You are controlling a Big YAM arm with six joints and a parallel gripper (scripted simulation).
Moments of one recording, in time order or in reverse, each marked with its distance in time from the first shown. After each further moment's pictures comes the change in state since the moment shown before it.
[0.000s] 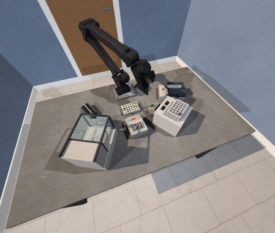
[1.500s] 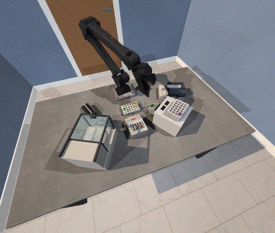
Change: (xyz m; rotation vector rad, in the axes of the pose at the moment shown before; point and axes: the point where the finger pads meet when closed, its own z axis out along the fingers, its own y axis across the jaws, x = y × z) arm 0.001 0.000 0.017 0.000 0.000 0.000
